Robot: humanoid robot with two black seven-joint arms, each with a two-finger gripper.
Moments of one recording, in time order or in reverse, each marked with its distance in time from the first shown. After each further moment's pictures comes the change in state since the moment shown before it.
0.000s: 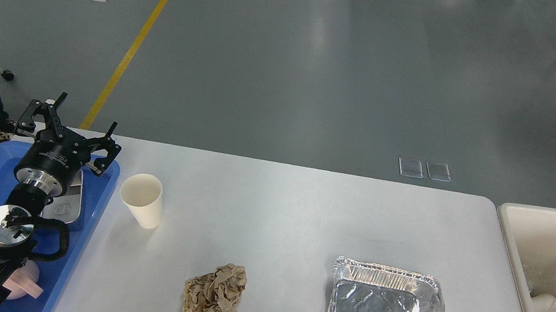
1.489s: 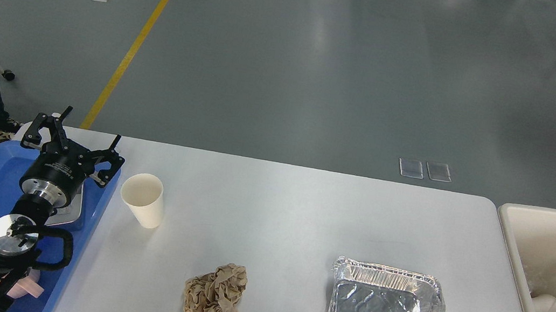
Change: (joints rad) left arm 0.018 -0.018 0.011 0.020 0.000 0.006 0.005; right arm 0.051 -0.133 -0.230 0.098 -0.017 0.183 -0.084
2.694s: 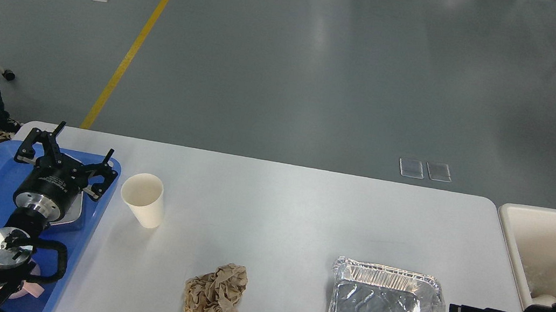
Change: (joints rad) left arm 0.051 0.002 -0.010 0.000 0.003 0.008 0.000; right arm 0.170 0.726 -0.202 -0.324 -0.385 0.007 -0.060
